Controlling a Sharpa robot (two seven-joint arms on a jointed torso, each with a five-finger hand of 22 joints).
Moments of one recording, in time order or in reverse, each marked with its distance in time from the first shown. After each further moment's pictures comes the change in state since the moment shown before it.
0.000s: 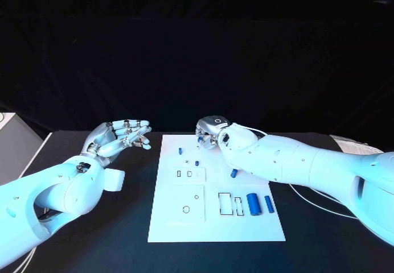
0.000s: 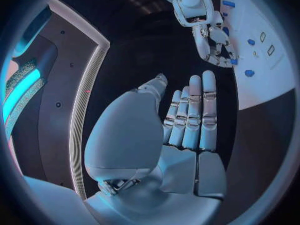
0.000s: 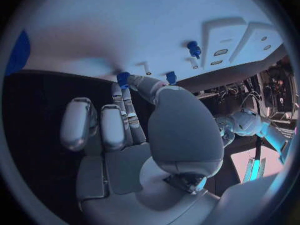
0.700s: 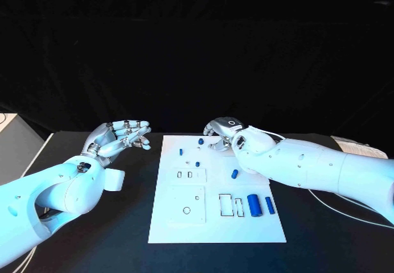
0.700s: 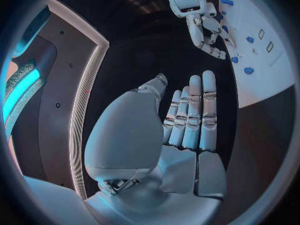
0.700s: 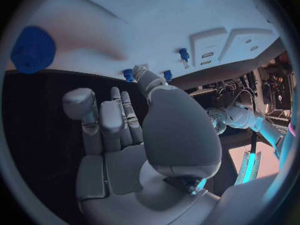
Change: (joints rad) left arm 0.000 -0.005 0.000 -0.011 0.000 0.000 0.000; left_hand 0.000 0.000 0.000 0.000 0.000 0.000 0.000 0.000 0.000 0.000 0.000 0.000 0.000 0.000 0.000 0.000 0.000 0.000 0.000 0.000 0.000 0.000; right arm 0.003 -0.163 0.004 0.183 0.009 -0.056 0.002; right_hand 0.117 0.033 -0.338 0.077 -0.022 -0.091 -0.034 -0.083 -0.027 -0.113 0.003 0.020 0.012 -0.021 0.005 -0.059 -0.128 0.032 -0.048 0.003 -0.192 -0.194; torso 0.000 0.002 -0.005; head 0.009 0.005
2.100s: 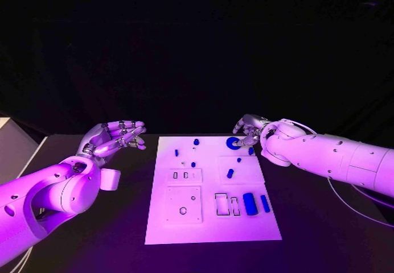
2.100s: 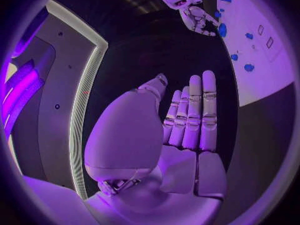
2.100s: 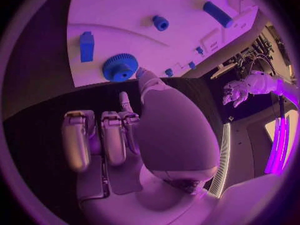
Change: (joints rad) left arm 0.000 0.004 0.000 -0.030 0.000 0.005 -0.001; left_hand 0.000 0.000 0.000 0.000 0.000 0.000 0.000 0.000 0.000 0.000 0.000 0.000 0.000 0.000 0.000 0.005 0.003 0.000 -0.004 -0.003 0.006 0.005; right arm 0.023 -0.164 0.018 0.015 0.316 0.136 -0.051; right_hand 0.068 -0.015 -0.168 0.210 0.077 -0.030 0.041 0.016 0.032 0.416 -0.021 1.493 1.234 0.022 -0.011 0.275 0.443 -0.087 0.110 -0.005 0.426 0.347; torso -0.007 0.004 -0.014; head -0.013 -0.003
